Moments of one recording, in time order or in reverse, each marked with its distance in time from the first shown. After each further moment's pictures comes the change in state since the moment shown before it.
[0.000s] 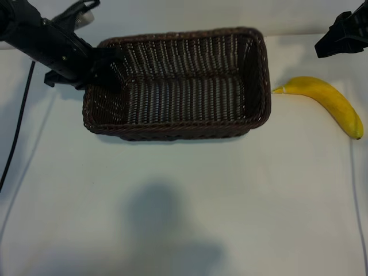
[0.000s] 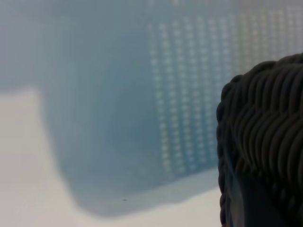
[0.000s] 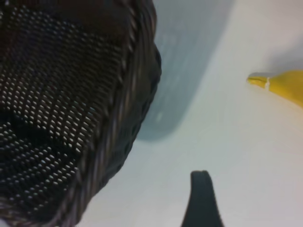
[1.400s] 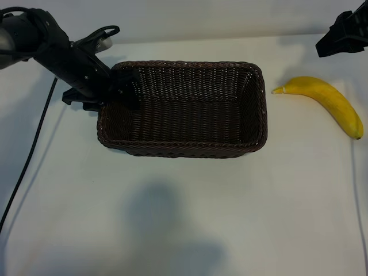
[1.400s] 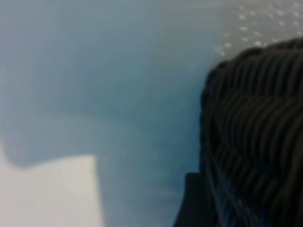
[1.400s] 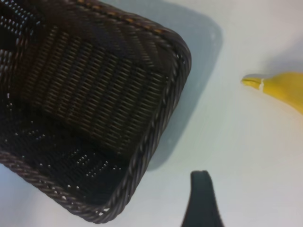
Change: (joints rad) left arm -0.039 0.122 -0.021 0.022 -0.030 -0.042; right arm 0.000 0.000 0.000 -0.011 -0.009 0.000
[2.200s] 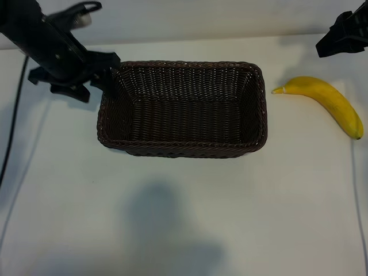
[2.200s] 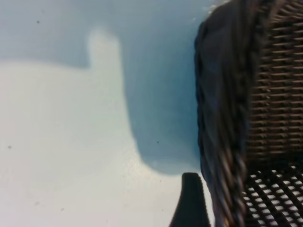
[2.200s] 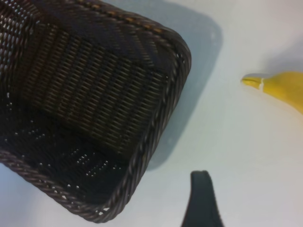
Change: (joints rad) left arm -0.001 -0.221 -0.013 0.199 0.159 -0.108; right arm 0.000 0.000 0.000 -0.001 0.000 0.000
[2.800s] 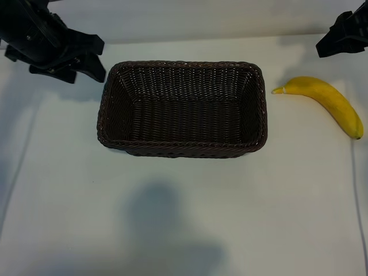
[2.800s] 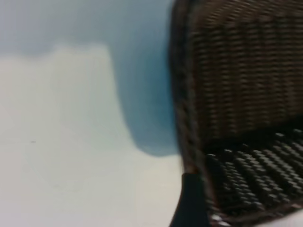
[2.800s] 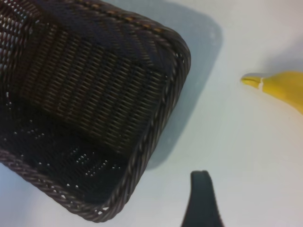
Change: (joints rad) left arm -0.001 -0.154 -0.001 -0.063 0.082 0.136; right arm 0.000 0.000 0.000 -0.002 0.001 0.000
